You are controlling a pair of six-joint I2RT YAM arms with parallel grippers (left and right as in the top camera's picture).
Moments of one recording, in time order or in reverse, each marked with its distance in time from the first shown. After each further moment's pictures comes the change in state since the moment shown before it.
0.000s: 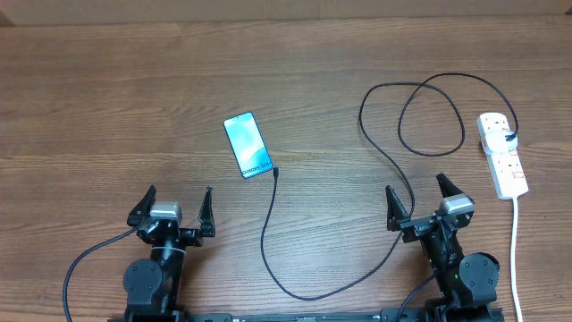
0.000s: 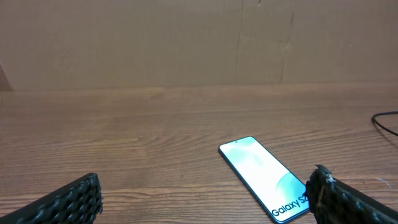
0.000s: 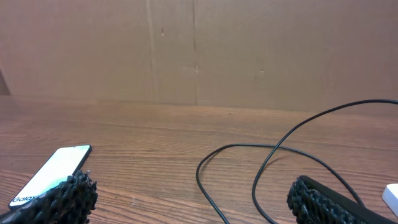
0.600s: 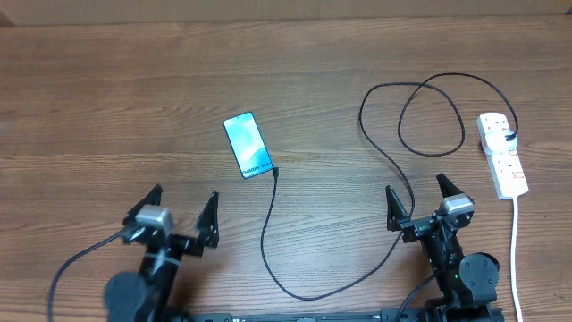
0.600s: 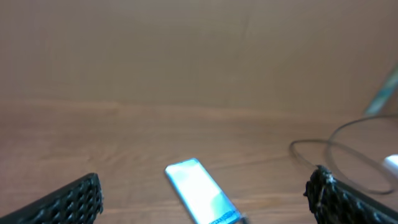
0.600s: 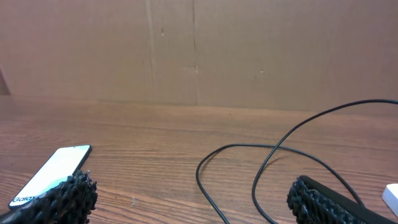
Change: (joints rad) left arm 0.000 0.003 0.299 -0.264 0.164 -0.171; right arm 0.000 0.000 0.000 0.001 0.000 0.000
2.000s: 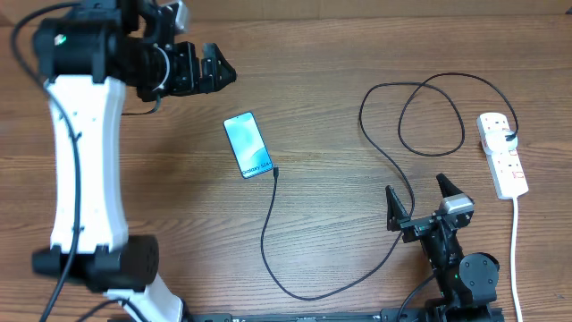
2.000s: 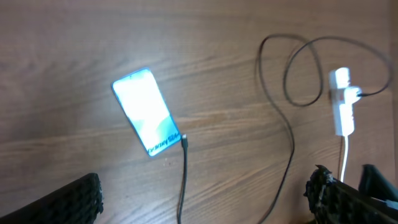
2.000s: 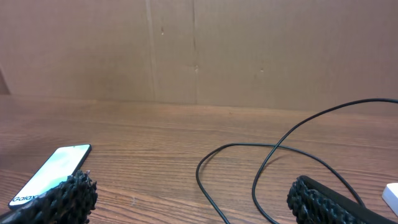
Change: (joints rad) left arm 0.000 1.849 1.951 -1.212 0.245 0.059; right arm 0.000 0.002 0.000 0.000 0.000 0.000
